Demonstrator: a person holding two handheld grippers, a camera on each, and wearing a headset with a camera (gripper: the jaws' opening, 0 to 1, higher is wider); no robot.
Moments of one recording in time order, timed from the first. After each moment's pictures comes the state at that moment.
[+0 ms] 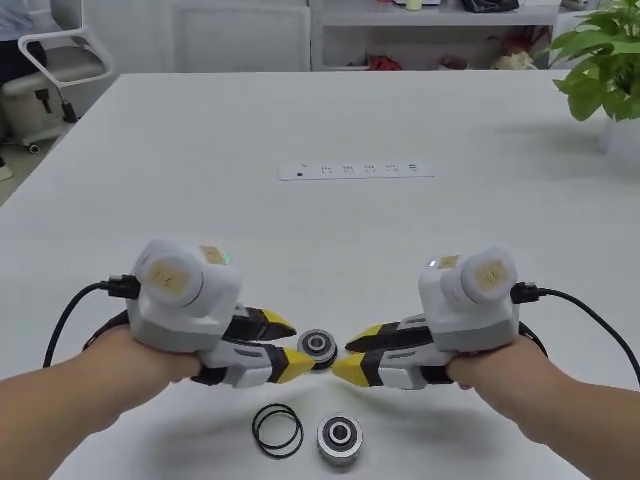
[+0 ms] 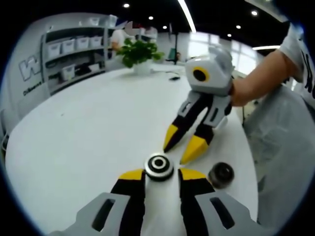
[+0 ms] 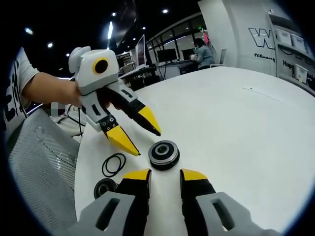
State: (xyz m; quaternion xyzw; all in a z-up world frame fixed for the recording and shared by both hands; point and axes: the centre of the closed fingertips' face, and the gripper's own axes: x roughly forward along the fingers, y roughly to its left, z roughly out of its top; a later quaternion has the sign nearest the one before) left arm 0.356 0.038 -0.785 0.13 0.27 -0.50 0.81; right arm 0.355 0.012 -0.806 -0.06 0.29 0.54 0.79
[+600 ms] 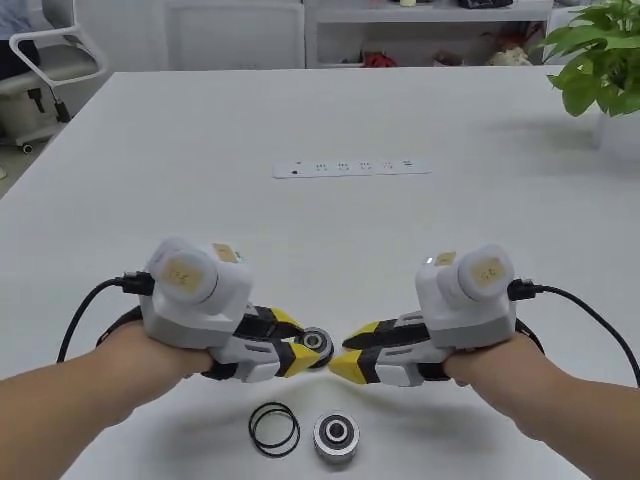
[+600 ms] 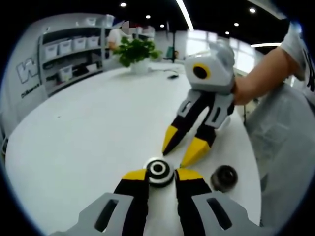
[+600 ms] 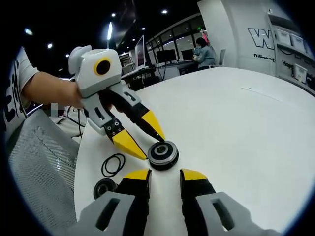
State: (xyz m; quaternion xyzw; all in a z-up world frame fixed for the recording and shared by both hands) left arm 0.361 0.027 -0.791 0.14 0.27 -0.50 0.81; right arm 0.357 0.011 -0.806 -0.05 0.29 0.53 0.79
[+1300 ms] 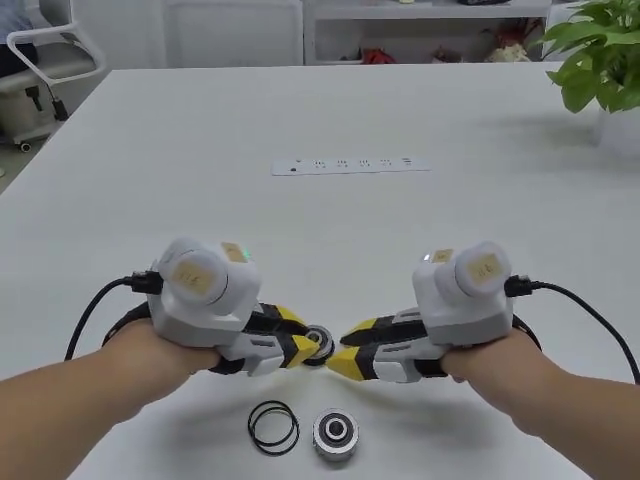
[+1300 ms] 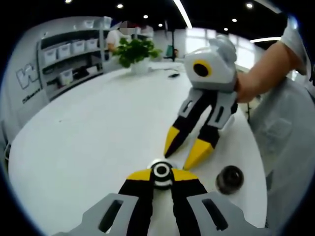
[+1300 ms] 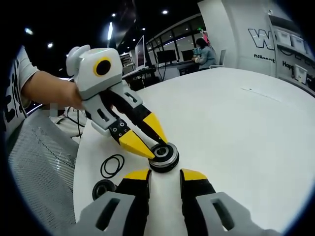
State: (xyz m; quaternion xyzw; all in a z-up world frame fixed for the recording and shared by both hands) left arm 0.365 0.024 -0.792 0.16 0.26 -0.50 0.81; right arm 0.358 0.013 -0.805 -0.06 0.29 0.53 0.79
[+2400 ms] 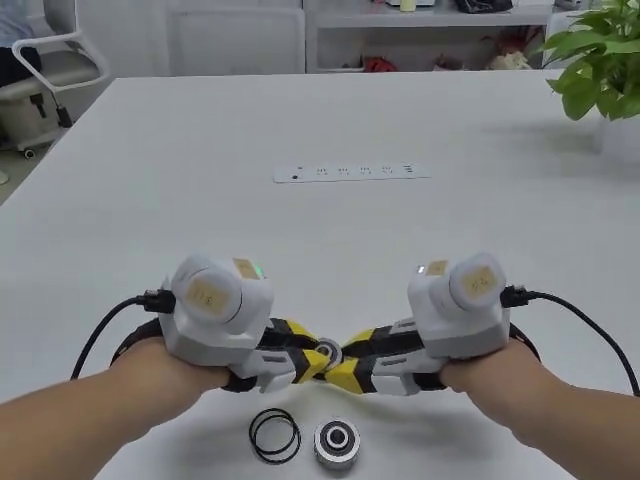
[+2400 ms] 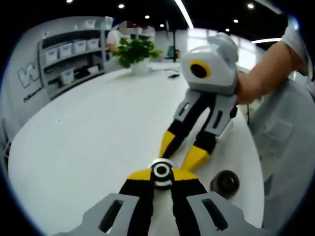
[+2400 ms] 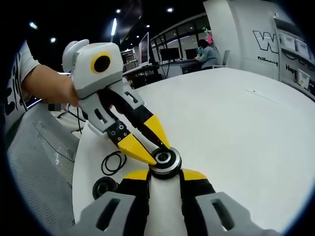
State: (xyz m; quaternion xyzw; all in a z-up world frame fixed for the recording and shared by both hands) left arm 0.358 0.016 -0.792 0.16 0.26 -0.49 0.82; right arm 0.352 0.015 -0.808 -0.08 0.28 0.54 0.79
